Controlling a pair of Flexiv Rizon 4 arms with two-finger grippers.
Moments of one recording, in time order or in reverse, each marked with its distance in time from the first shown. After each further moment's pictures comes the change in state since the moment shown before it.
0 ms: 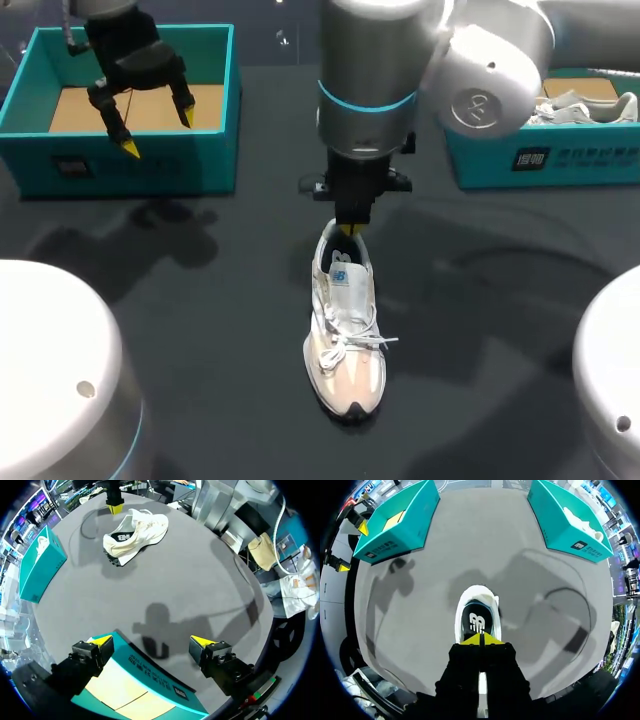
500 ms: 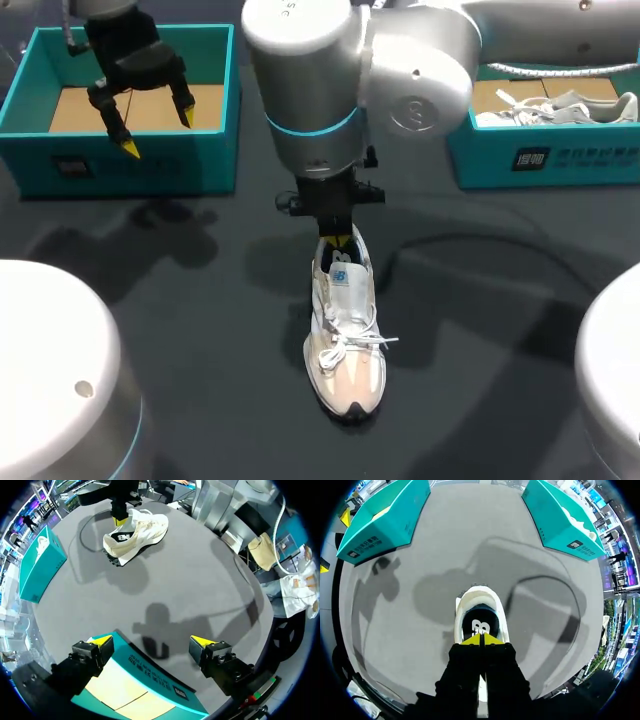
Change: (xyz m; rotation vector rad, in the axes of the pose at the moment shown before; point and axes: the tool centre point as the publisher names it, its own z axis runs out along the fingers) left arm 0.000 0.000 0.000 0.000 0.000 0.000; right arm 0.013 0.003 0.030 0.004 -0.146 0.036
